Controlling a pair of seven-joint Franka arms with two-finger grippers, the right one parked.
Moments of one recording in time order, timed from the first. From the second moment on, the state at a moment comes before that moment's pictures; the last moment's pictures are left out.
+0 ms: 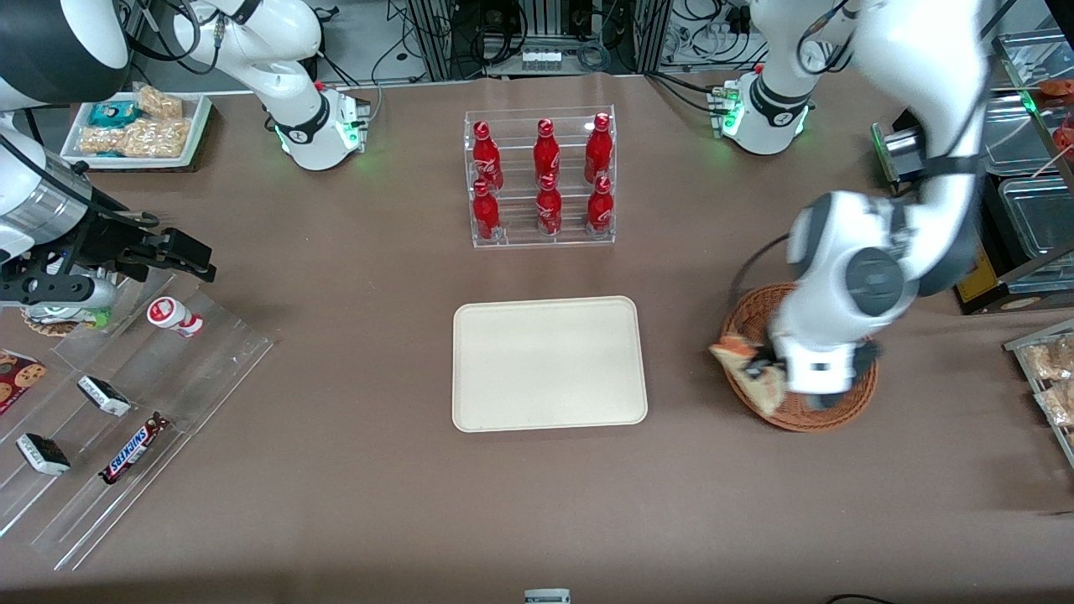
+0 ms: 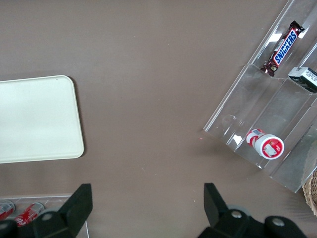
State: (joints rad) arm -0.33 0.42 -0.02 -1.68 0.01 2.06 -1.01
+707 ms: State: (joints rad) arm -0.68 0.64 -0.02 -1.53 0.06 2.29 -0.97
